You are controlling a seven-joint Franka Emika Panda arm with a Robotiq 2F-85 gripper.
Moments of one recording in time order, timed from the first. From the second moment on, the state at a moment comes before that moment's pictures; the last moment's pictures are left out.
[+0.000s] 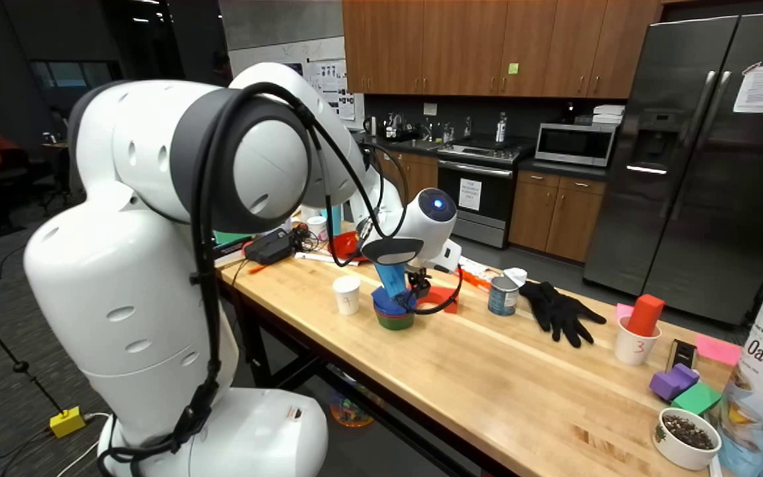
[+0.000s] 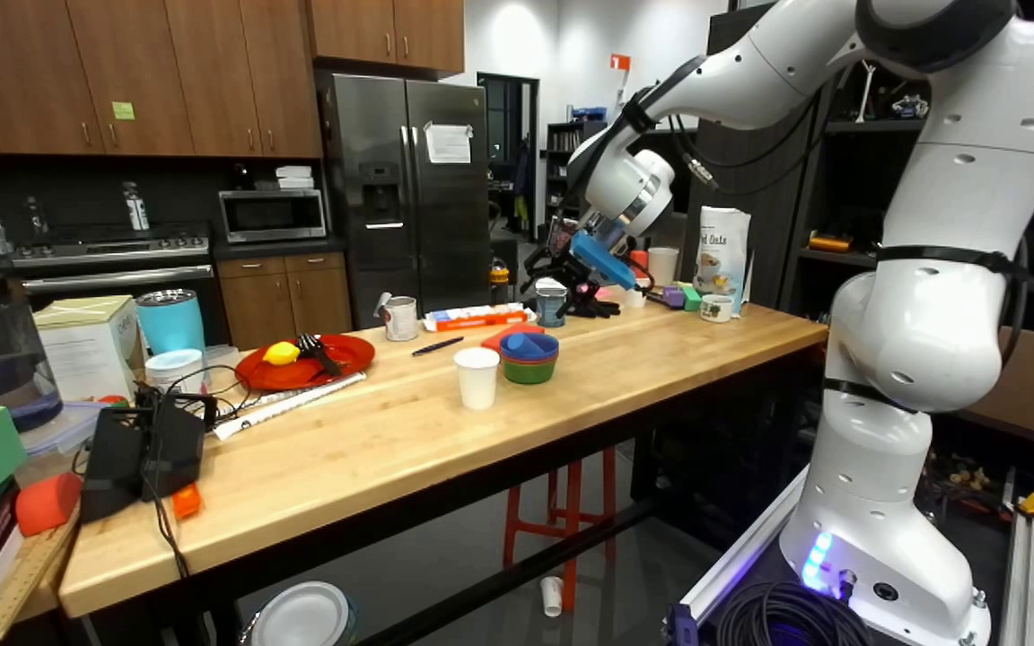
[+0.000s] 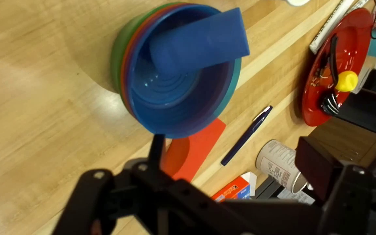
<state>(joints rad) 0.44 -0.15 -0.47 -2.46 0.92 2.68 -0.18</state>
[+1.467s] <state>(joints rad) -0.27 -0.41 0.04 -2.58 0.02 2.71 0.54</state>
